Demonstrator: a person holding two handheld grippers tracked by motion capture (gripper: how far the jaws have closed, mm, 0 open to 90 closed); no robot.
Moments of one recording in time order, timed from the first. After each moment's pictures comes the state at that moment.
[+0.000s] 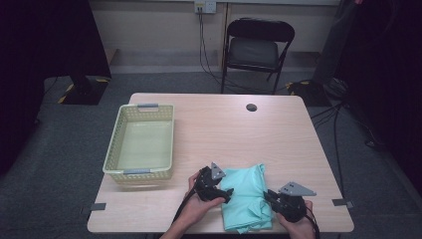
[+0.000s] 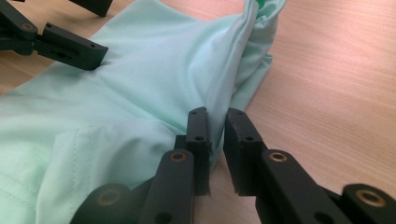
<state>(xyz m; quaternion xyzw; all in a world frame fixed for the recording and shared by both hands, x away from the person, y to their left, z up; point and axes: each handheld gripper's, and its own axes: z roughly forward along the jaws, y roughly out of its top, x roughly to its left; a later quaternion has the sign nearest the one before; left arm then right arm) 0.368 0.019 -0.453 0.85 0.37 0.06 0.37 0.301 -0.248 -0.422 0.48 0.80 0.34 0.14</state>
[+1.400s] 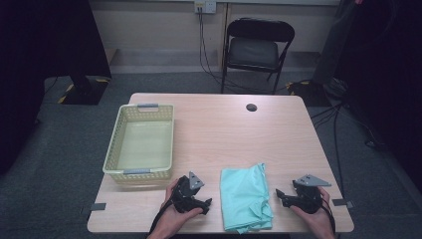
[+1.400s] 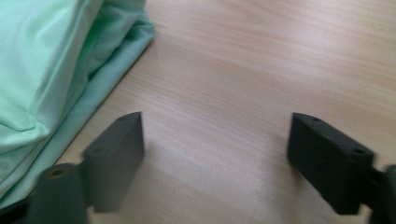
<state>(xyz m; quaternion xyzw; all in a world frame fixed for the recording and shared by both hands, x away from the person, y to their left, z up) 0.335 0.079 -0.443 0.86 0.39 0.07 0.31 0.329 -0.304 -0.439 0.51 0.79 0.29 0.17</state>
